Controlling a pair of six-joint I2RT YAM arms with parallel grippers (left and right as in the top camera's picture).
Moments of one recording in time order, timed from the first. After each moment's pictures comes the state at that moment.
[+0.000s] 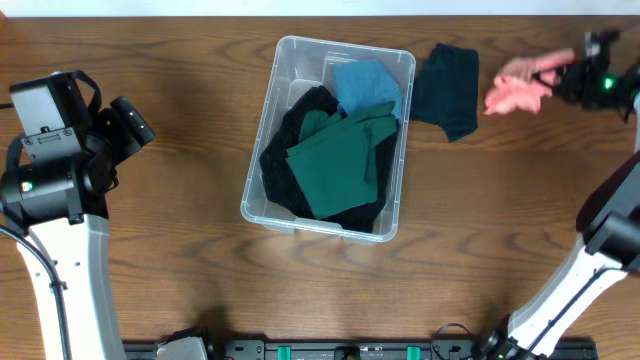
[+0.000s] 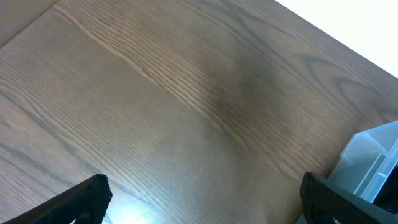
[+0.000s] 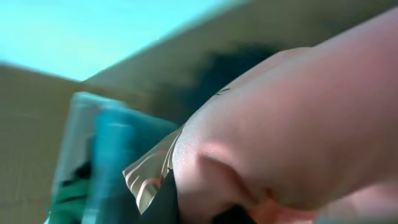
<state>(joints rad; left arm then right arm) 0.25 1.26 1.43 -1.02 -0.14 -0.35 -0.45 2.20 1.97 -0.90 -0.98 -0.05</state>
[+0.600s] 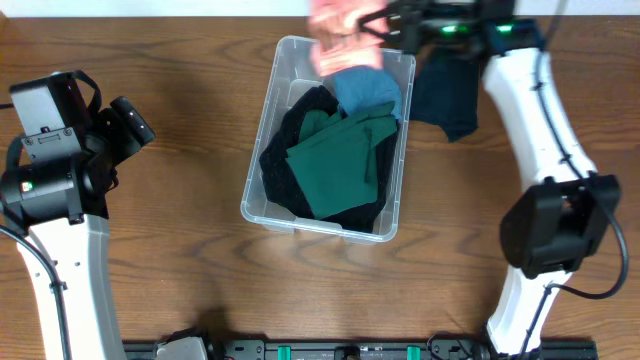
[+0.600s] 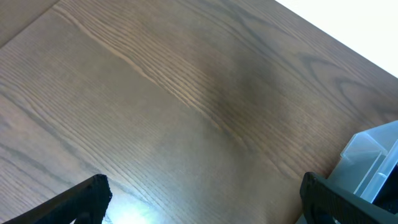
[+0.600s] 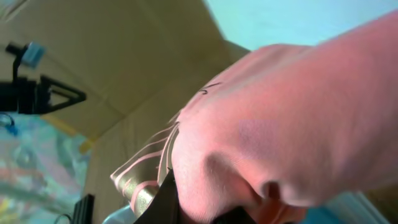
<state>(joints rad) 0.25 1.26 1.43 -1.02 -0.14 -0.35 0.17 2.07 1.98 -0.44 -1.11 0.09</state>
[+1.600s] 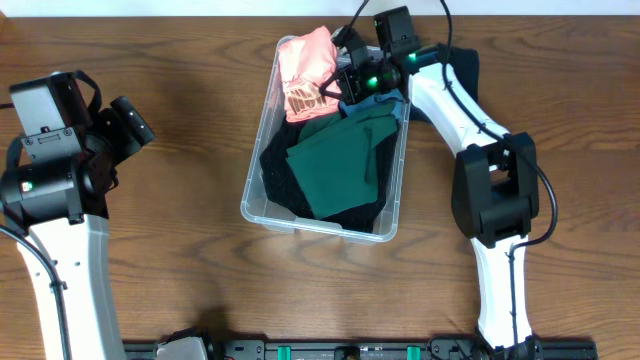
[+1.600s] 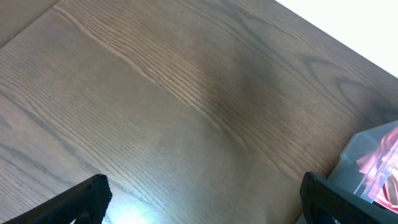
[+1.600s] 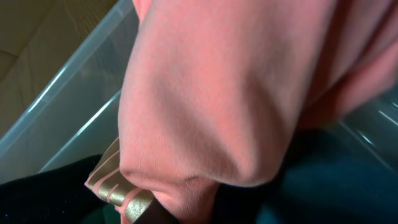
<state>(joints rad) 0.25 1.26 1.43 -1.02 -0.14 -0.35 0.32 2.35 1.98 -0.59 -0.73 -0.05</state>
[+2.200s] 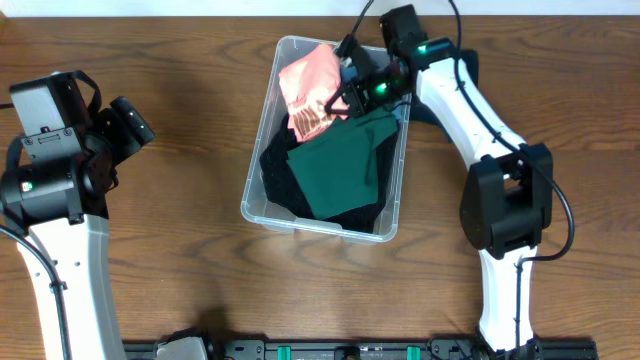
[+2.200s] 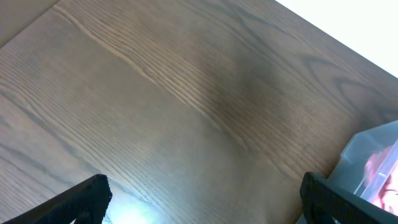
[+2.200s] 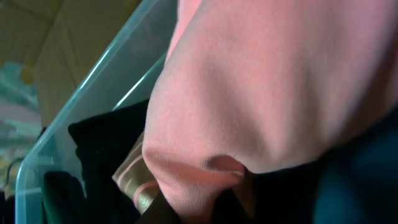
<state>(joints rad) 0.25 1.26 1.43 -1.02 -0.14 -0.35 0.34 2.25 1.98 -0.90 -0.78 -0.15</state>
